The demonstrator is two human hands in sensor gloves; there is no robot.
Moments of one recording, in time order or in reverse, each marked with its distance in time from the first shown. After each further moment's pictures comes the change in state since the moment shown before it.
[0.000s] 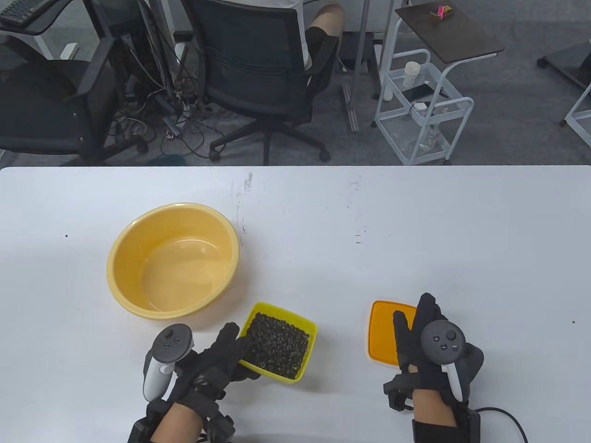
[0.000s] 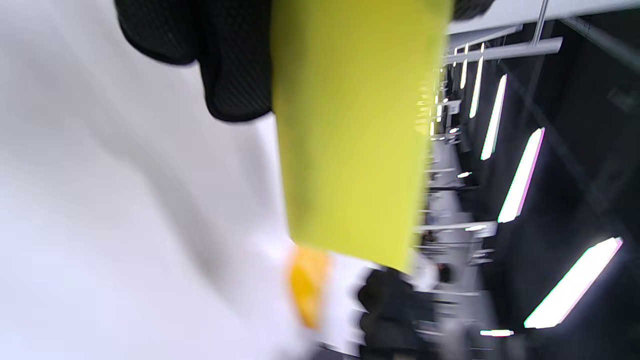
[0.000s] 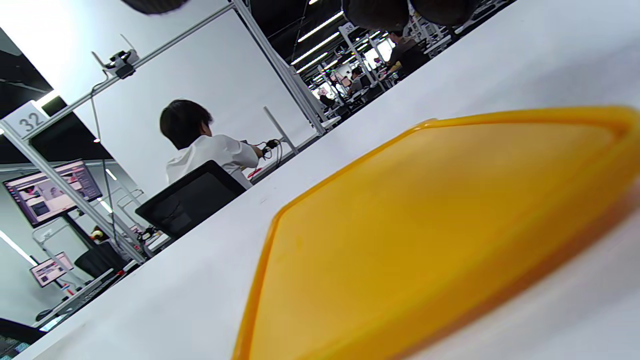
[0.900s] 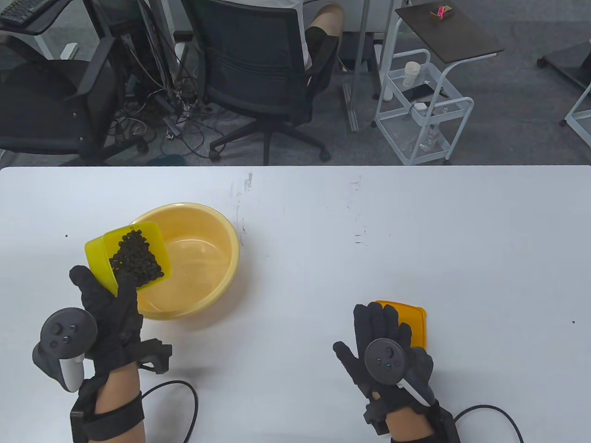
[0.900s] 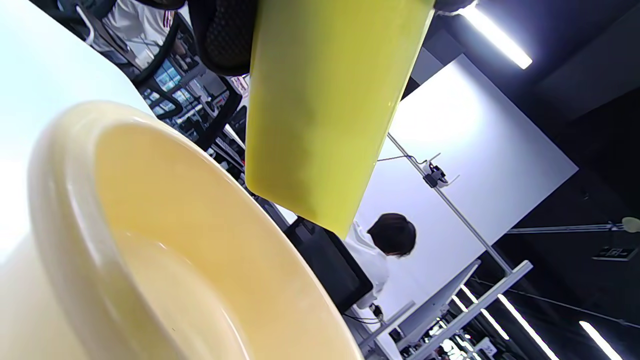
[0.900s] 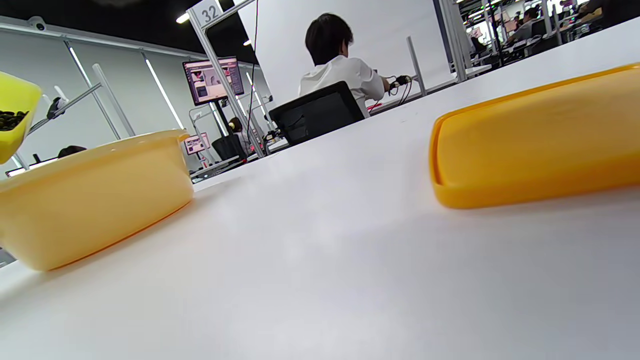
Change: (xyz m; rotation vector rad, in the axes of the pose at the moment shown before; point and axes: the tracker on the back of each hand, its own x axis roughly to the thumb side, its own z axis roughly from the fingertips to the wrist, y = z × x) left_hand 0.072 0.127 0.068 1.025 -0.165 -0.628; right_hand 0.060 0.039 0.040 0.226 -0.411 0.213
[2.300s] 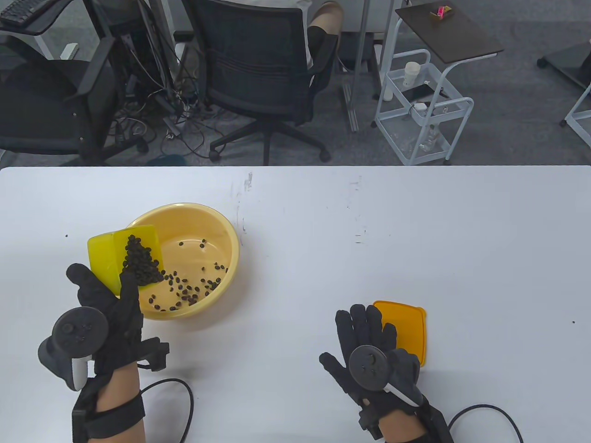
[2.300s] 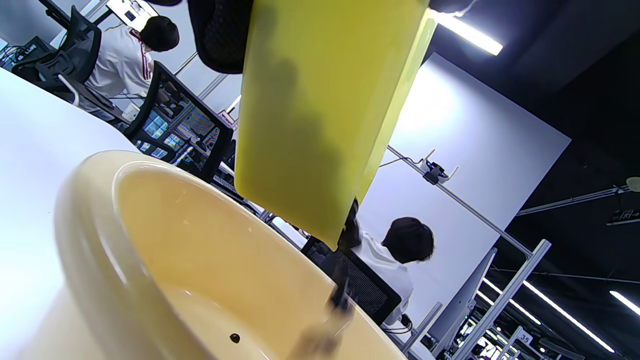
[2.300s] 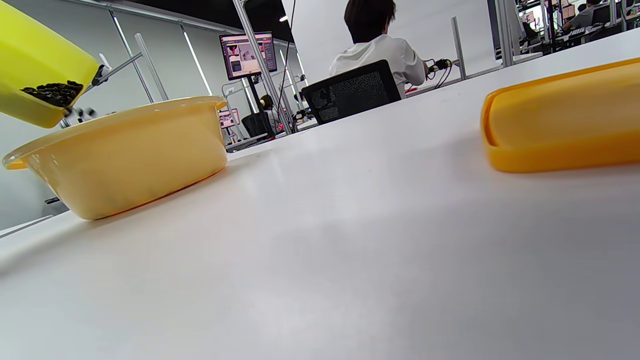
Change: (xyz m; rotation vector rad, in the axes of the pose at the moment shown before) left_hand 0.007 -0.003 0.001 0.054 -0.052 -0.159; right_hand 0.016 0.013 0.000 0.053 -0.087 0.053
